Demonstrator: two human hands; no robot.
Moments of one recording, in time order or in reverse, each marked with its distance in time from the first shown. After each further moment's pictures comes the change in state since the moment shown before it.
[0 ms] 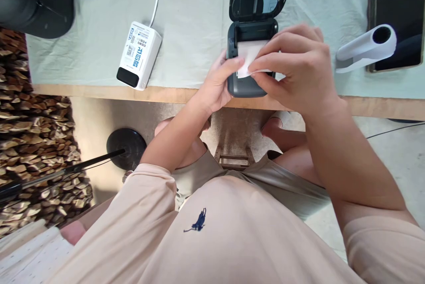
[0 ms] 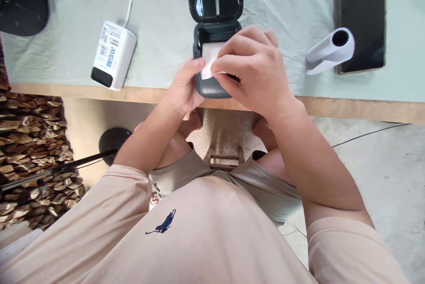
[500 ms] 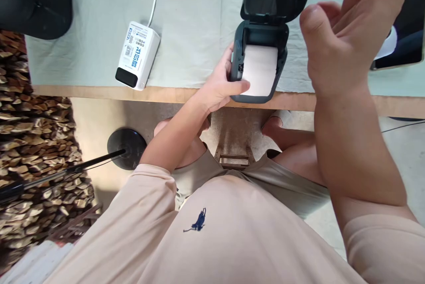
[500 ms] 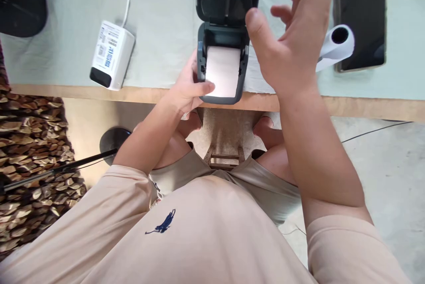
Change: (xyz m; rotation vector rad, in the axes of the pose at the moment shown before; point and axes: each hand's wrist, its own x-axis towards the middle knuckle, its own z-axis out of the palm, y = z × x) left_hand -0.010 0.000 0.004 0.194 0.122 -0.063; right_hand 0.007 0.044 -0.002 0.563 0.271 0.190
